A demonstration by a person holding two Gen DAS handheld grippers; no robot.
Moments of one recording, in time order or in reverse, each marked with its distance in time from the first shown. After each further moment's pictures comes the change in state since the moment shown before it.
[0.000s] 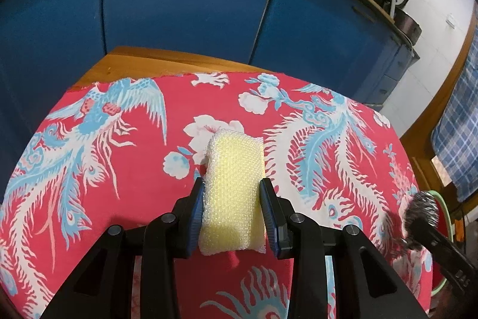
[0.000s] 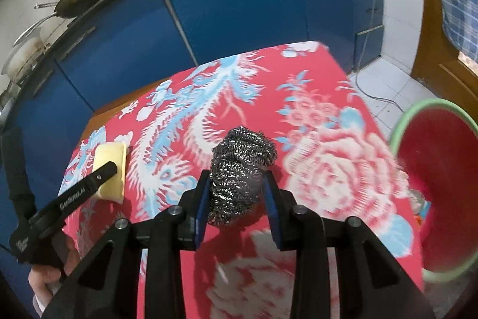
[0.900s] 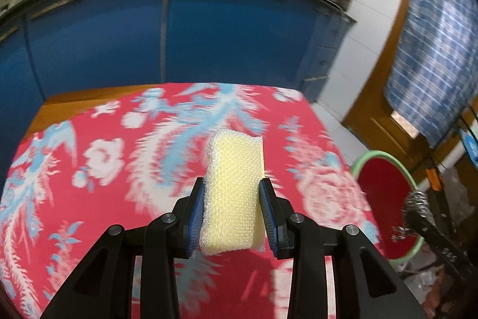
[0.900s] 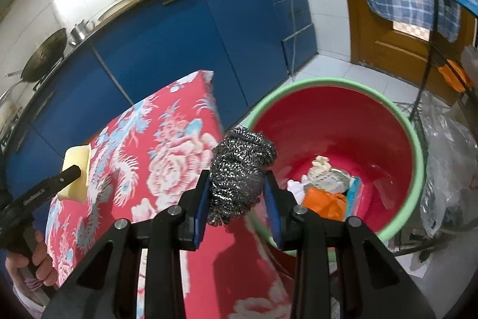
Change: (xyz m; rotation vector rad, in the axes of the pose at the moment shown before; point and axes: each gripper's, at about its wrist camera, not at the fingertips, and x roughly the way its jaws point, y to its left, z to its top) left arm -0.050 -0.121 -0.015 0.248 0.014 -0.187; right arm -0.096 -0.142 -0.037 0.234 -0.131 -0.135
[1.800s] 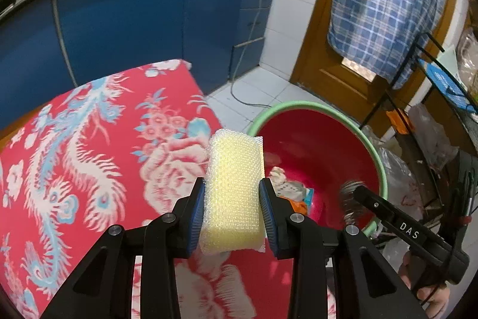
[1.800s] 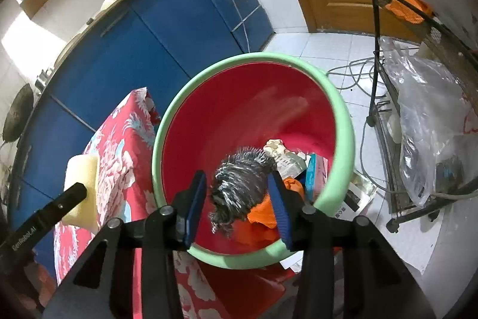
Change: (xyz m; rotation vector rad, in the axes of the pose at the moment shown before) left arm 0.032 -0.158 -0.027 0.243 0.116 -0.149; right arm 0.004 -0.115 -0.011 0.265 0.019 -0.035
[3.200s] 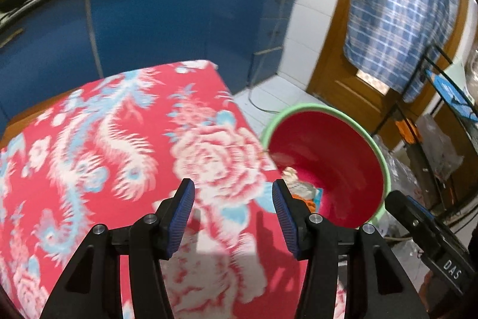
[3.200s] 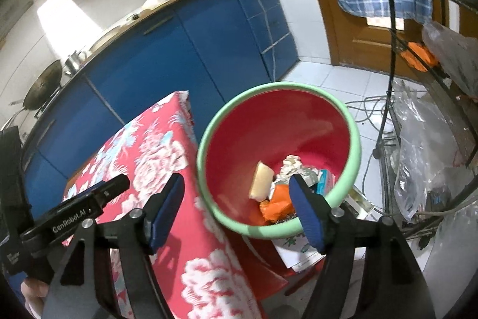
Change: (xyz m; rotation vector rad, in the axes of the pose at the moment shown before) left arm -0.039 0.022 -0.026 -0.083 -0.054 0.090; right arm -0.066 0.055 -0.025 -0.181 -0.096 0.048
